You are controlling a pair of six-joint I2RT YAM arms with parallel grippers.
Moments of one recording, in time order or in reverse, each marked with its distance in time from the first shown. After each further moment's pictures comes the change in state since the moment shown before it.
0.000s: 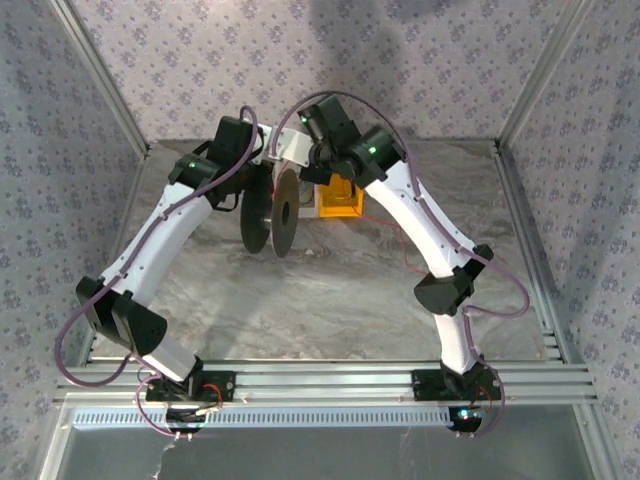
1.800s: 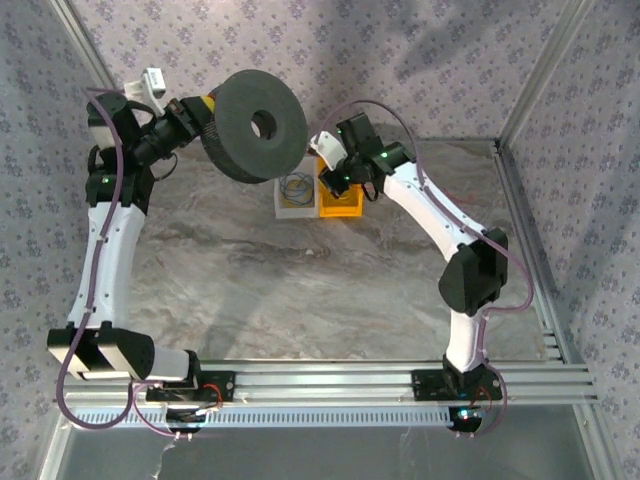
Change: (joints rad) left arm 0.484 -0.189 -0.127 0.652 0.782 -0.768; right arm -0.203 -0.124 -0.616 0.381 -0.328 0.470
